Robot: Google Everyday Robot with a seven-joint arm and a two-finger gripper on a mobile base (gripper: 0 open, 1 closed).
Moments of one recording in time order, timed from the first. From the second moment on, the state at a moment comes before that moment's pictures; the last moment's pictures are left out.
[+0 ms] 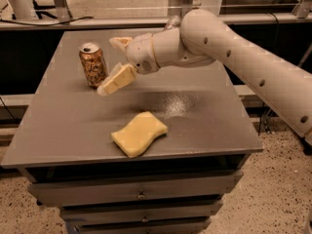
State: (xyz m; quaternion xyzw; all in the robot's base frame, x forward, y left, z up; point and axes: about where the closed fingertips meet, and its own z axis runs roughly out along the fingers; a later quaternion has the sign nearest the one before) arm 0.604 0.130 0.908 -0.60 0.55 0.35 0.47
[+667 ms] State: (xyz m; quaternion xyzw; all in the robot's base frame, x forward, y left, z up) arm 0.642 0.167 0.896 -0.58 0.52 0.37 0.50
